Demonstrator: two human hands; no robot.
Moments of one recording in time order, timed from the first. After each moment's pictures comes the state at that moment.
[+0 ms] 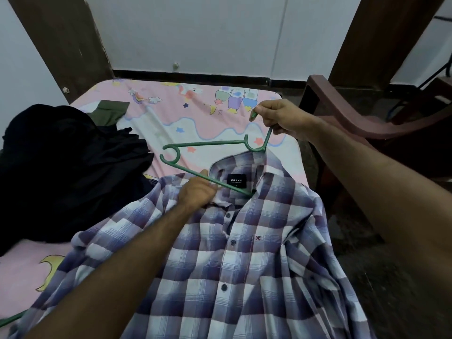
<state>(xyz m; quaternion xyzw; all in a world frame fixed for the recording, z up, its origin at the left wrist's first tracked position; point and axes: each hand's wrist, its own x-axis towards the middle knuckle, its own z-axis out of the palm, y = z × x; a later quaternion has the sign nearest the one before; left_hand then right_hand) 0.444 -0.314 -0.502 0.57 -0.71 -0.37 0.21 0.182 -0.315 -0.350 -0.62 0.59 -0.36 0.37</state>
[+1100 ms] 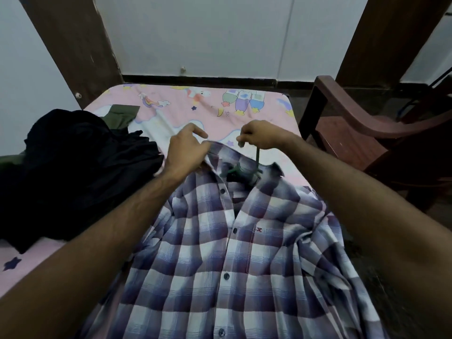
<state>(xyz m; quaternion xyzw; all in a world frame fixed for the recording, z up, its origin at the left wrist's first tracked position) 0.476 -0.328 -0.395 0.52 -0.71 -0.28 0.38 0.246 -0.336 -0.376 -0.71 0.68 -0.08 0.15</state>
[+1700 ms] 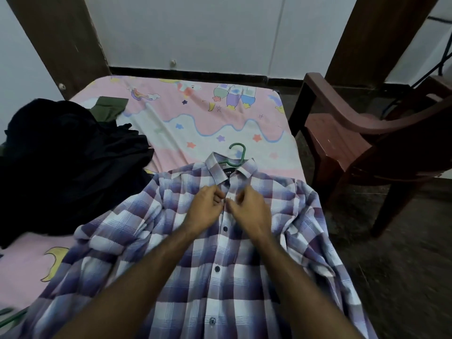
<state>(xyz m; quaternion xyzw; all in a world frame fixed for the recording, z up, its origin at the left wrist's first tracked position) 0.453 -0.259 -0.533 0.45 -0.78 -0.34 0.27 0.325 -0.190 -0.517 -0.49 0.81 -0.29 0.15</state>
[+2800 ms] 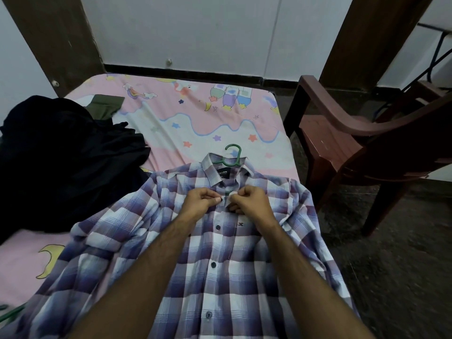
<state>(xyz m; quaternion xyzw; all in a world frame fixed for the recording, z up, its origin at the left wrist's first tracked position) 0.452 -0.269 -0.541 0.50 -0.56 -0.60 0.29 0.307 -0.189 -0.503 -0.37 0.71 -0.45 0.38</state>
